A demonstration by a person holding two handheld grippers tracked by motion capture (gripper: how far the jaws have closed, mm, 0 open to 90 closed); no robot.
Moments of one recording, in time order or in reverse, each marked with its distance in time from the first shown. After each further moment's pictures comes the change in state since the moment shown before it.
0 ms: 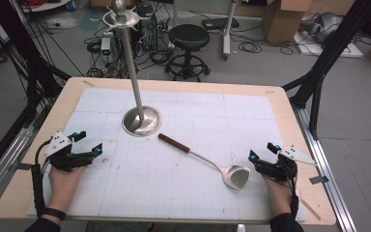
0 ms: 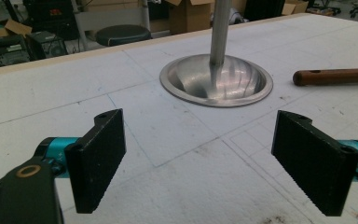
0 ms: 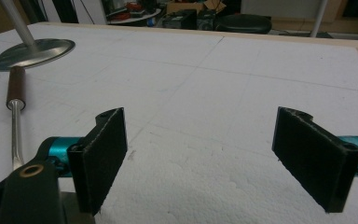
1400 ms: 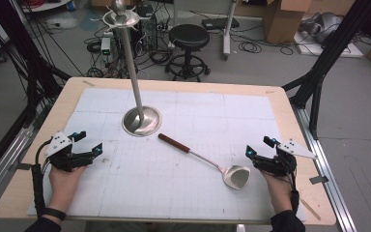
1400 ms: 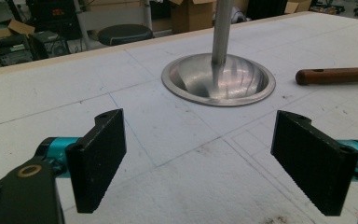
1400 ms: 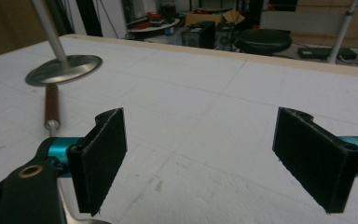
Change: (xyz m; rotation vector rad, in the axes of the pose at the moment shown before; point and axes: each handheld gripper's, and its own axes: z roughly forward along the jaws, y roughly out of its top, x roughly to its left) left arm -0.001 0.000 0.000 0.003 0.011 0.004; right arm 0.012 0.027 0.001 -0.029 0.084 -0.032
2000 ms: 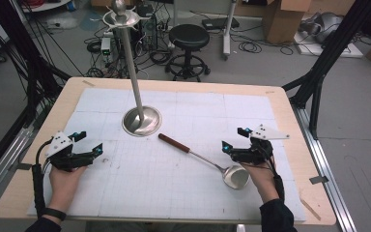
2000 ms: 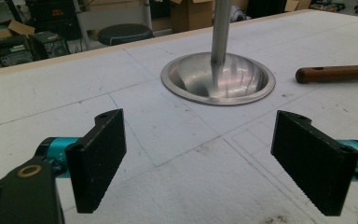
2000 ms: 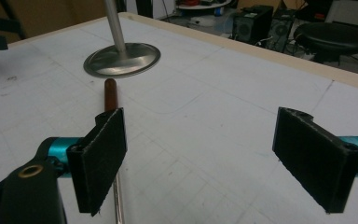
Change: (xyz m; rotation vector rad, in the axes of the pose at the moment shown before) left arm -0.001 0.000 0.000 0.005 -0.001 0.010; right arm 0.042 0.036 0.049 0.101 0.192 -0.104
